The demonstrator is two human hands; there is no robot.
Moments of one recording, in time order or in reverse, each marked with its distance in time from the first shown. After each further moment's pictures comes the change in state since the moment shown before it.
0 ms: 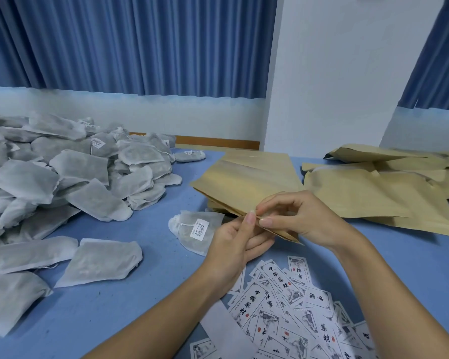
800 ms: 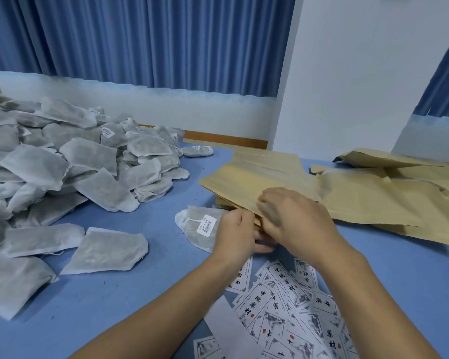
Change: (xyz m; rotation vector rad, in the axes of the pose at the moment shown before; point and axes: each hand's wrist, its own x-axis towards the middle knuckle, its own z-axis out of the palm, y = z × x) left_hand 0.011 0.020 0.013 0.370 0.364 -0.054; right_hand 0.008 -0.016 0.036 -1.066 0.180 -0.090
